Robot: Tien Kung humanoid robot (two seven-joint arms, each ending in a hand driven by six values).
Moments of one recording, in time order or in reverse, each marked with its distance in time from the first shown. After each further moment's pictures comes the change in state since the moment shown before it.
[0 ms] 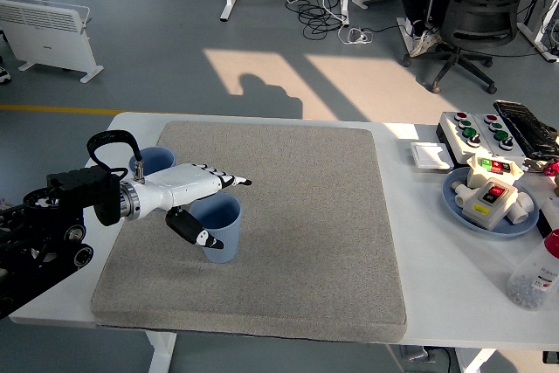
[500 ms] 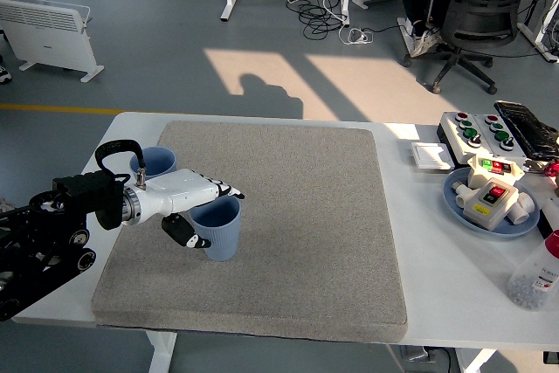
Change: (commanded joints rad) left arm -0.008 -0.011 0.031 0.028 0.049 0.015 -0.011; right arm -0.001 -0.003 0.002 0.000 -0.004 0.002 -0.001
